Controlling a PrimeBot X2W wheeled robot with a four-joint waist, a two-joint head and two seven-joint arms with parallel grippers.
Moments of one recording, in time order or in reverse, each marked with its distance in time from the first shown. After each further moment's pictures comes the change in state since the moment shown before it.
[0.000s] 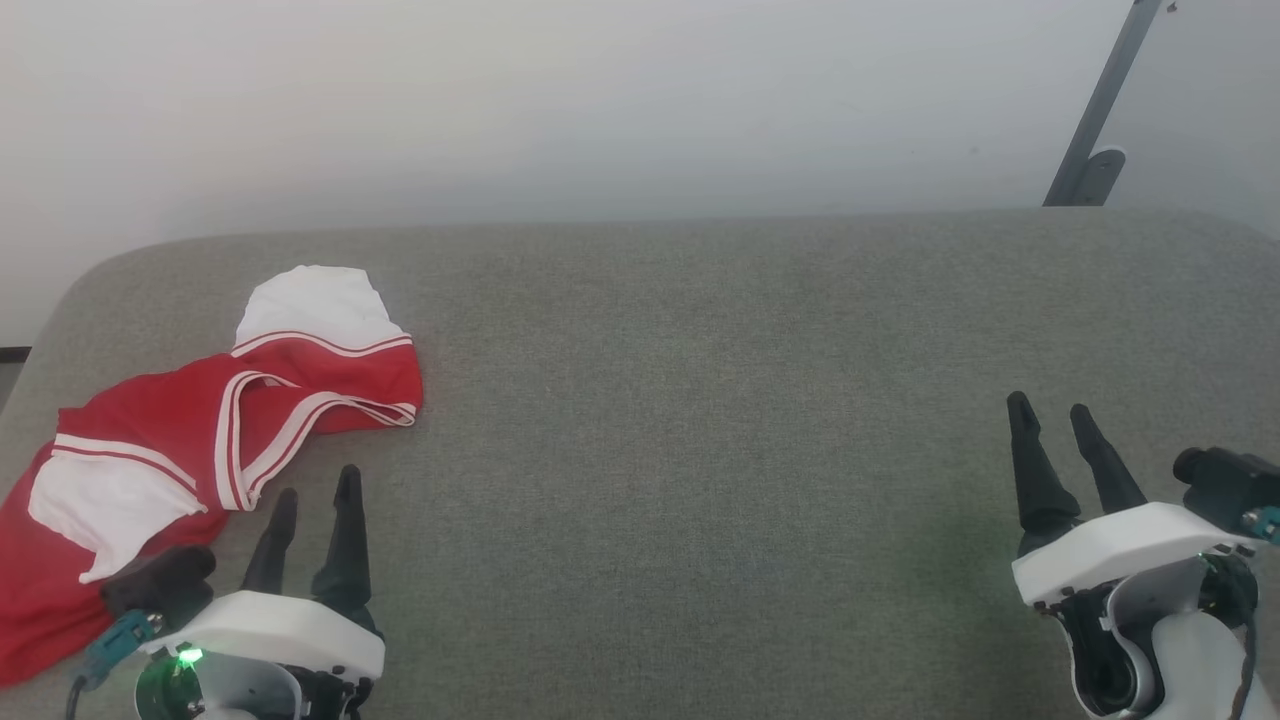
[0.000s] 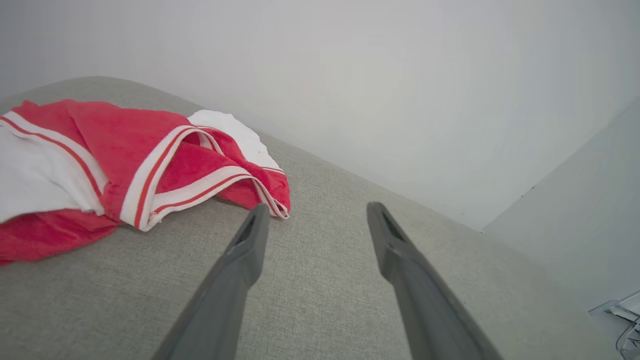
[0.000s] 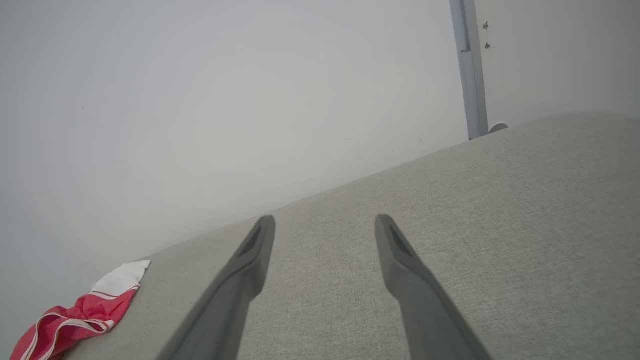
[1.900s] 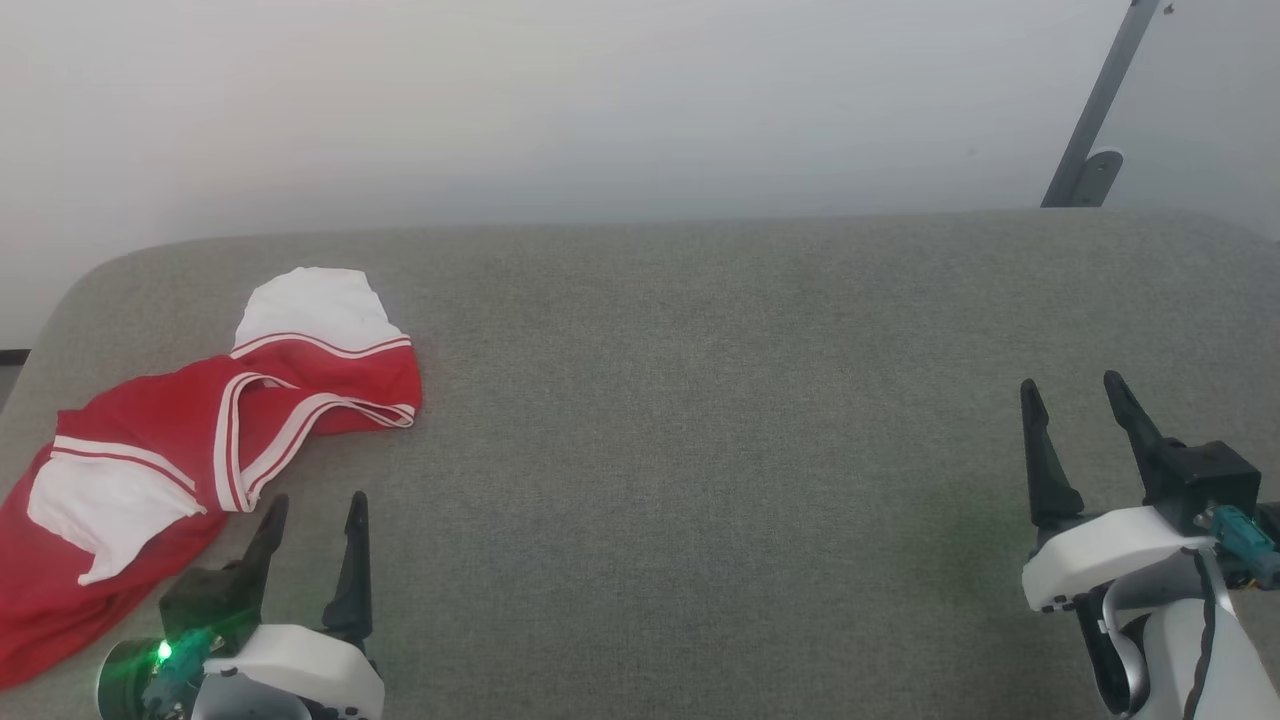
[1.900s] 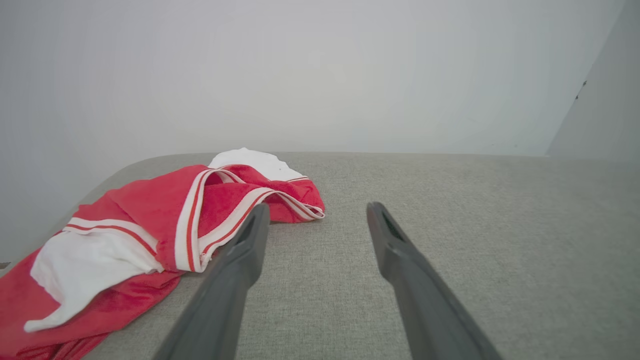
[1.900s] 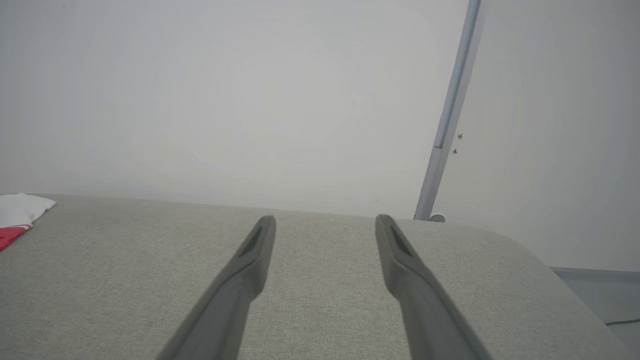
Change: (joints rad) left arm 0.004 -0.007 0.056 0.081 0.459 -0.076 -0.128; right arm -0.018 0.002 -0.057 0.005 -0.492 0.000 -0.130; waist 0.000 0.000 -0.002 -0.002
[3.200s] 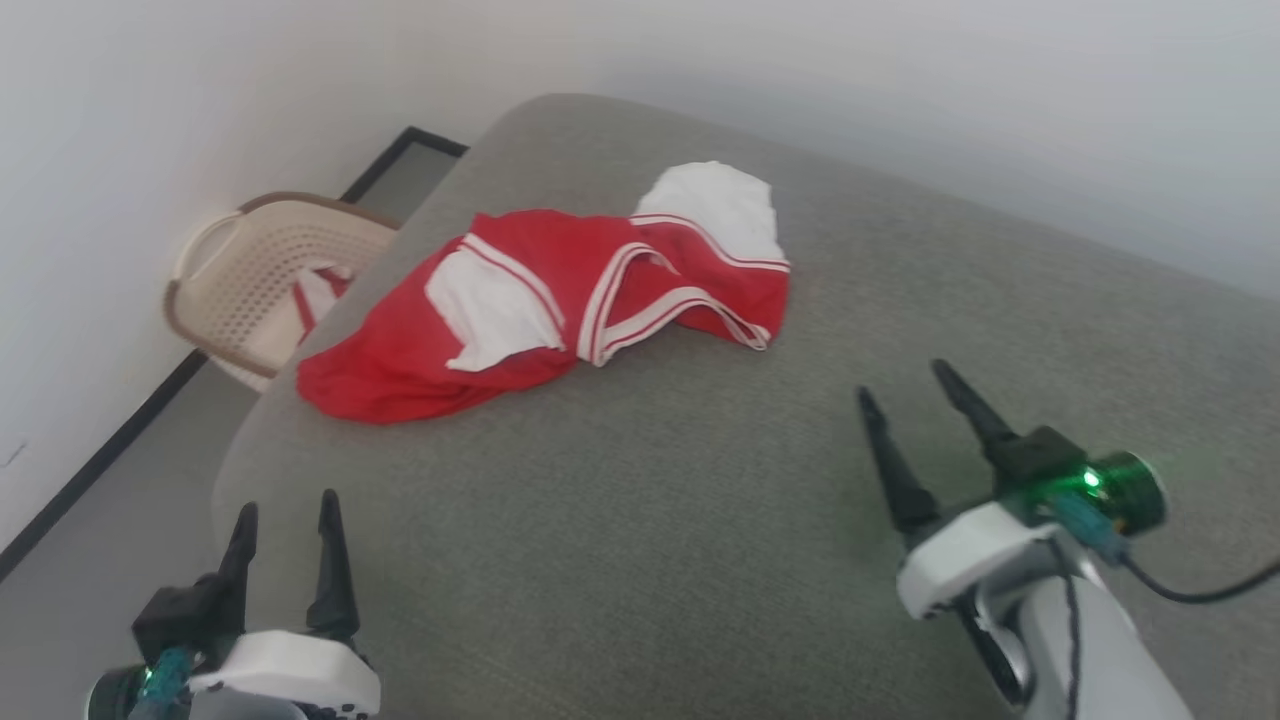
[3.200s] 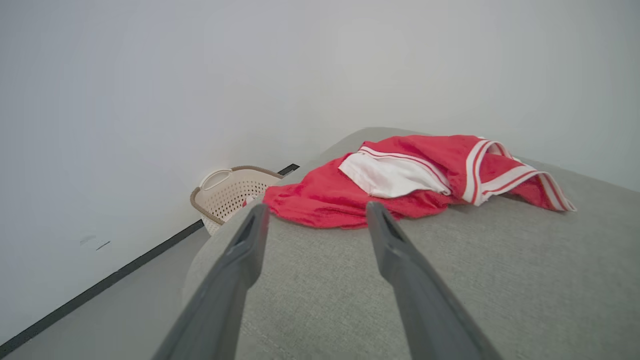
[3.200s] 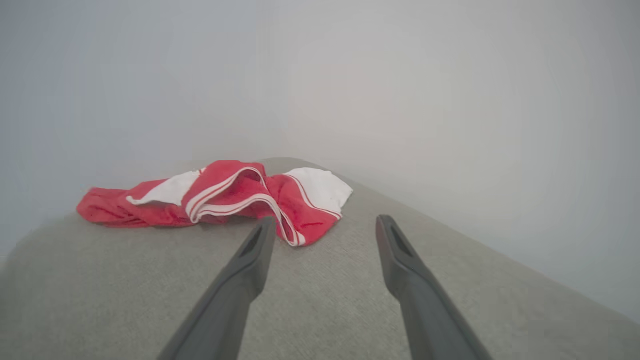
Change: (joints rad) left arm 0.019 -0.065 0.067 -0.036 0.001 0.049 -0.017; right arm -0.064 0.000 0.267 0.045 0.009 0.000 -0.018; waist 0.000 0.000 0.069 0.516
